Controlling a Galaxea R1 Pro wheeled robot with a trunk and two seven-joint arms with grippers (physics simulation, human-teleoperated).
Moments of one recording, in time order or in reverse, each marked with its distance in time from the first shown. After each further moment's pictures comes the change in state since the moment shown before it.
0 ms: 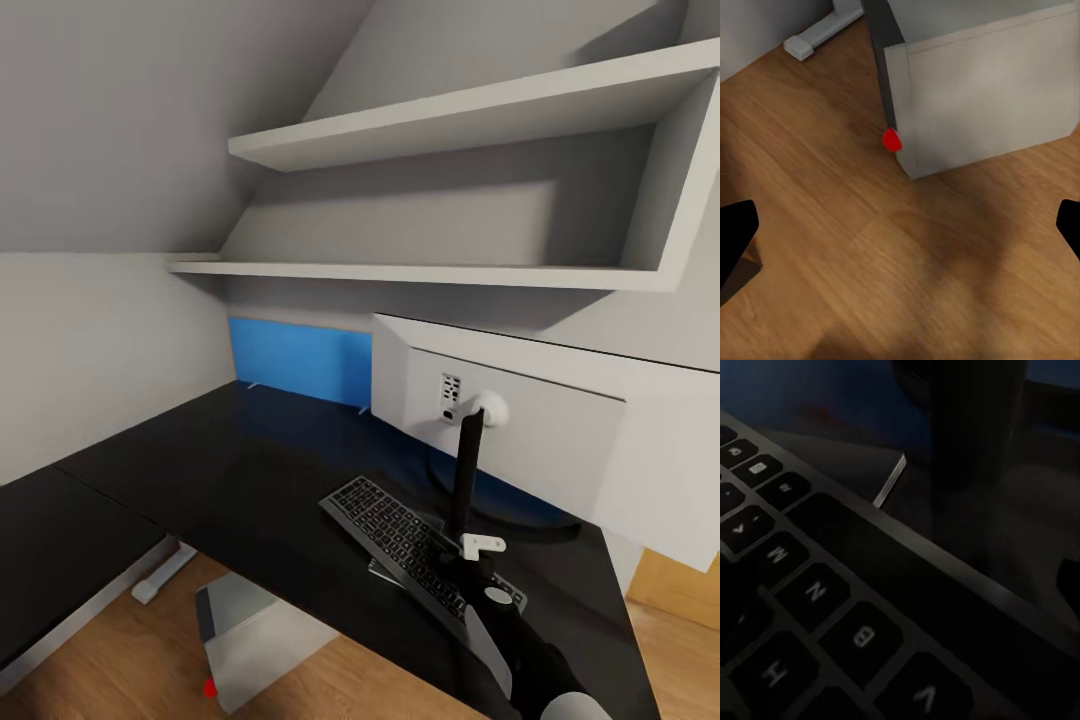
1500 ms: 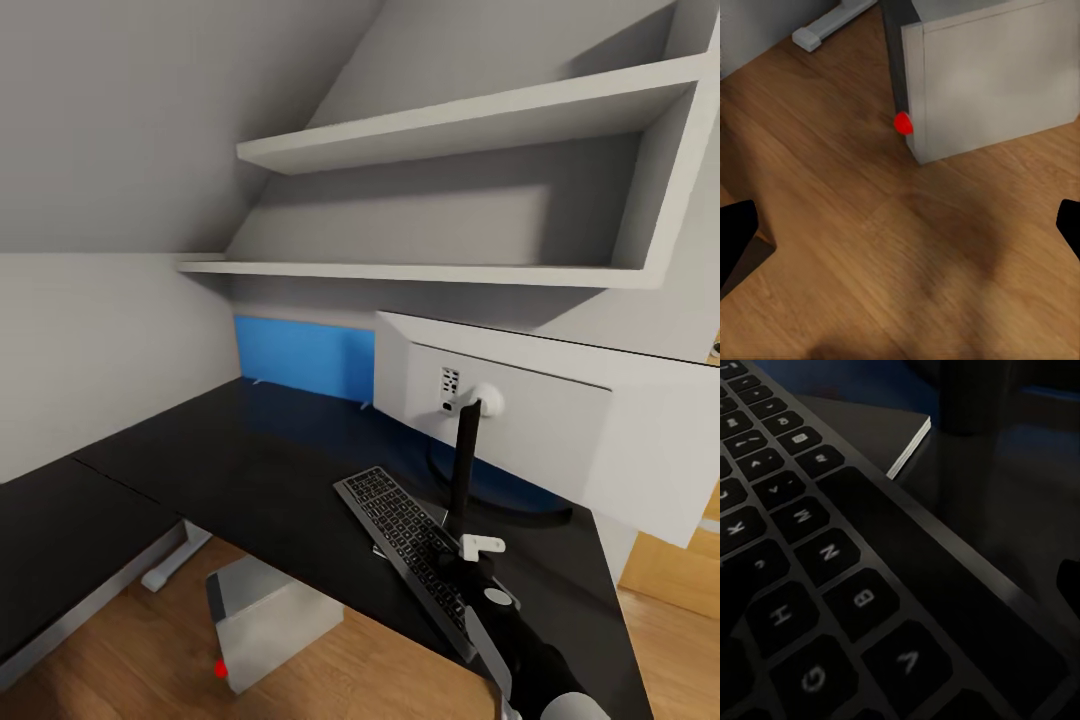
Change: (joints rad) left arm 0.000 -0.001 0.000 0.000 -0.002 0.000 -0.001; right arm 0.000 0.002 0.001 0.006 0.005 -0.008 0.000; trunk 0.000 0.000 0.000
